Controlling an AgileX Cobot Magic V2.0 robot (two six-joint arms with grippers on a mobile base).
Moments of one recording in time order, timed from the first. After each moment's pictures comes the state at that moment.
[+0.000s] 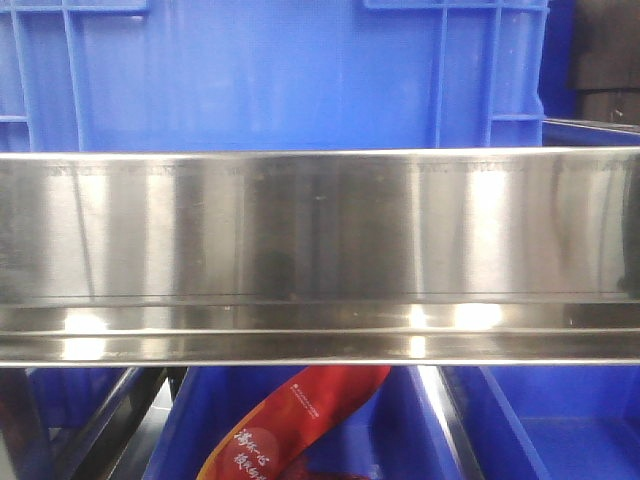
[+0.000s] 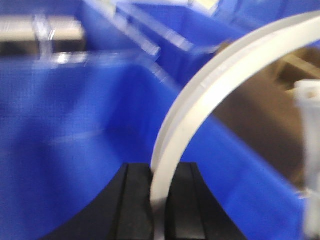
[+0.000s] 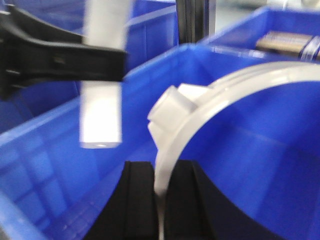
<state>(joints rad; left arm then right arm) -0.47 1.52 -1.68 -0.14 0.63 -0.10 0.67 1.34 -1.40 0.13 0.49 0.03</state>
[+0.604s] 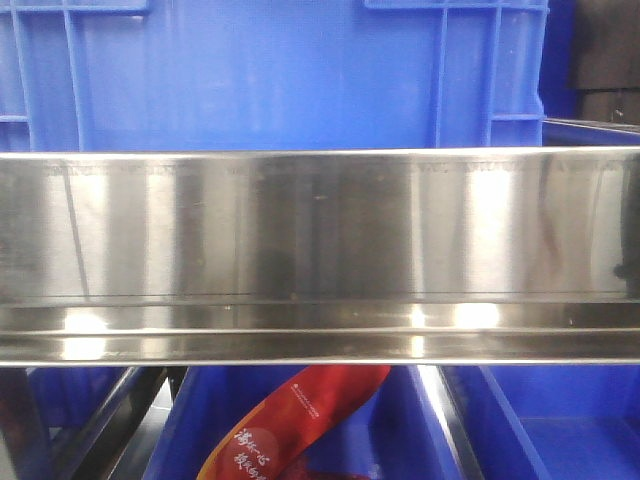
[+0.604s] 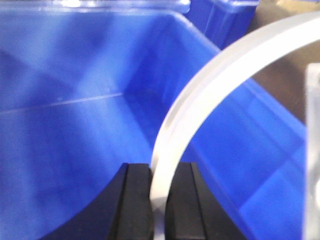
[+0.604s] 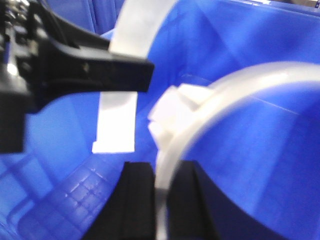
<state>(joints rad) -0.44 1.60 -1.68 -0.14 0.69 -0.11 0.67 1.46 -1.49 0.13 0.58 0.03</state>
